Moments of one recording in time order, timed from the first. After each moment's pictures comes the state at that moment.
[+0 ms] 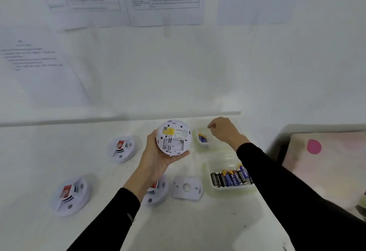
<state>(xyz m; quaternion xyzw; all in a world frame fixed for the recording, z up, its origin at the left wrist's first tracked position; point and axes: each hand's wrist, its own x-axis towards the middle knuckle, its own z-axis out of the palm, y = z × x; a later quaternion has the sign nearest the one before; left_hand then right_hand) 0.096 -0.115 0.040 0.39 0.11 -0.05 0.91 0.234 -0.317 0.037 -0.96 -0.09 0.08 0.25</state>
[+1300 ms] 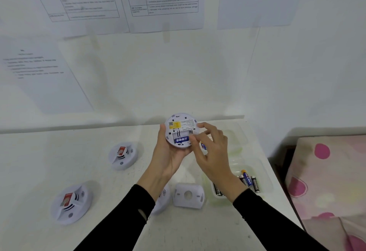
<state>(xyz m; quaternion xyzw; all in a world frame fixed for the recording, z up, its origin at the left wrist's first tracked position) 0.124 -0.143 0.058 0.33 0.10 -0.04 0.94 0.142 -0.276 0.032 -0.83 -0.23 -0.29 0.43</state>
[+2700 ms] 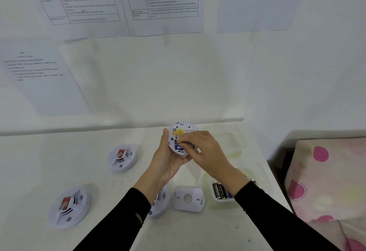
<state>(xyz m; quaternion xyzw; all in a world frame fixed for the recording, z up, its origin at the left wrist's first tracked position) 0.125 -0.133 0.044 0.39 0.10 -0.09 0.91 0.154 -0.273 0.049 -0.79 -0.38 -0.26 0.40</state>
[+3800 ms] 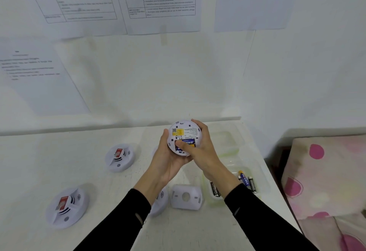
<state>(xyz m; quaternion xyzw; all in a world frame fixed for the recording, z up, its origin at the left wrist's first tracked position) 0.119 -0.146 0.051 0.37 0.10 -0.09 0.92 0.144 -0.259 0.051 -0.67 -0.07 0.09 0.73</state>
